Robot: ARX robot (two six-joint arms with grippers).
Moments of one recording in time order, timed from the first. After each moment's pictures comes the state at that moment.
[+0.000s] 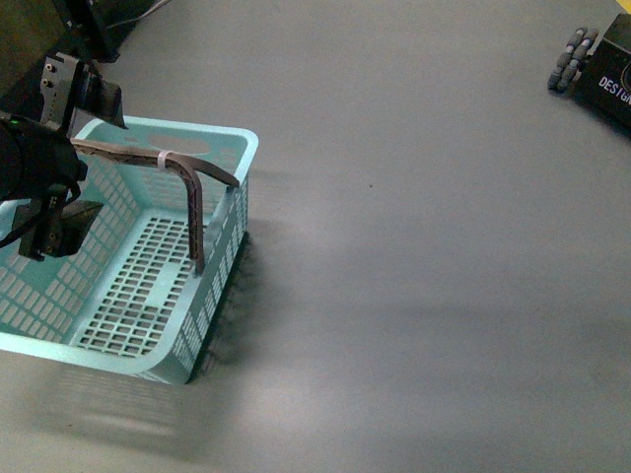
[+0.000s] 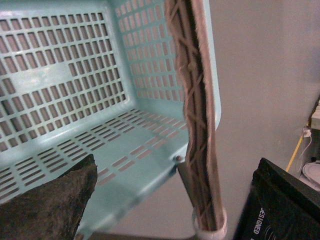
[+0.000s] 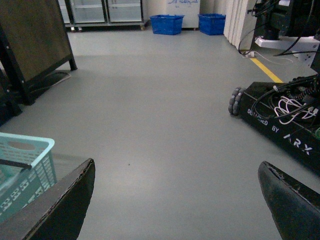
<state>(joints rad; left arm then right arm) -0.07 2.17 0.95 0.56 -0.01 -1.23 0.00 0.00 0.02 0.00 0.00 0.00</state>
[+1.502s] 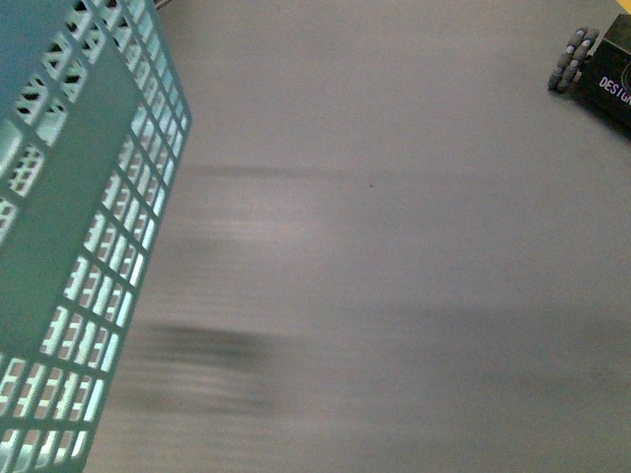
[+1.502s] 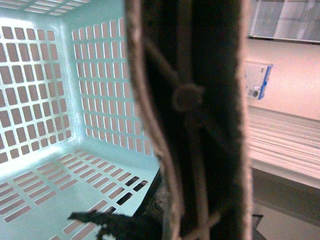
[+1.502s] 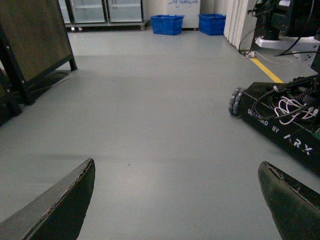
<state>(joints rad) 0.06 0.95 0.68 -0.09 0.07 -1.55 0.00 0.00 0.02 0.00 0.00 0.00</state>
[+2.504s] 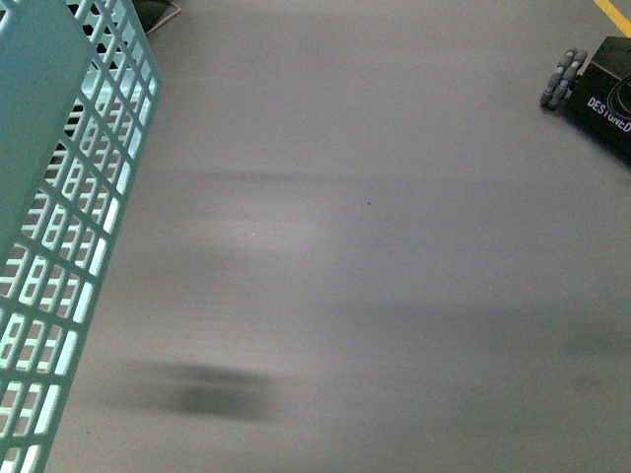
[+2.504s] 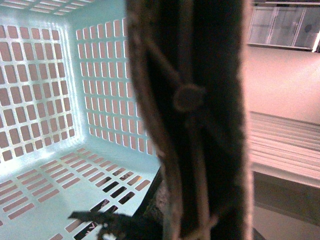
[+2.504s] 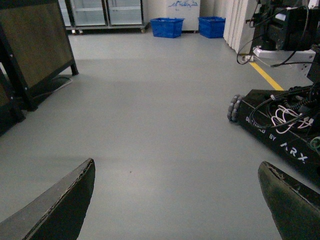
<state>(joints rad) 0.10 0.80 0.72 -0.22 0.09 -1.54 0.00 0.00 0.02 0.00 0.00 0.00</state>
